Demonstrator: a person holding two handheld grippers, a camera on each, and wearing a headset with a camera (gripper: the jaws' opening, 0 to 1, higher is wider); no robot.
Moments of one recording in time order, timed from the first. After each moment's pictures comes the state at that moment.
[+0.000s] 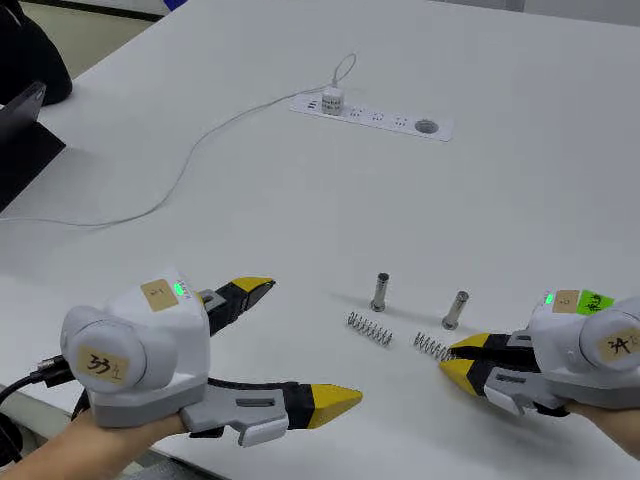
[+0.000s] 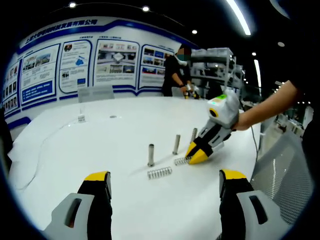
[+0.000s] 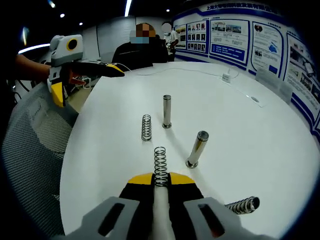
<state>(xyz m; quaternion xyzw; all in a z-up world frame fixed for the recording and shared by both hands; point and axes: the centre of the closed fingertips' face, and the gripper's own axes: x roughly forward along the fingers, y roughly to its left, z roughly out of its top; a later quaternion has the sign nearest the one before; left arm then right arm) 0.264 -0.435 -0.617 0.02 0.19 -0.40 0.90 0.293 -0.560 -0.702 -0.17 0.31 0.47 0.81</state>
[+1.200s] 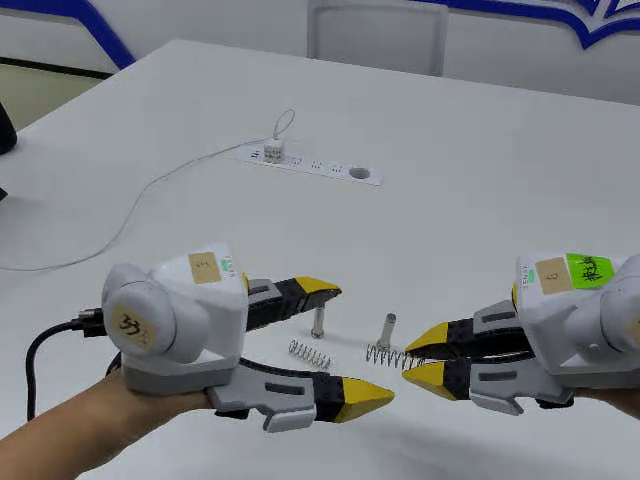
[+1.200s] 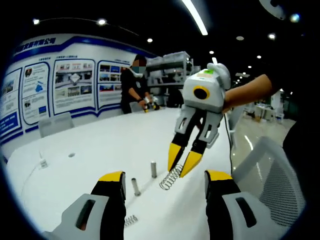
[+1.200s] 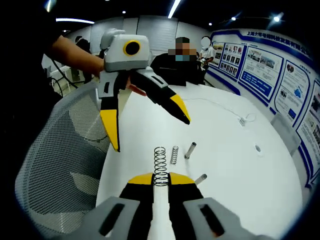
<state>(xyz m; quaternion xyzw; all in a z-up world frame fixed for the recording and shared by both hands) 0.244 -0.544 -0.552 0.07 0.11 -0.57 0.81 0.239 -0.564 -0.590 -0.27 0.23 0.56 0.75</state>
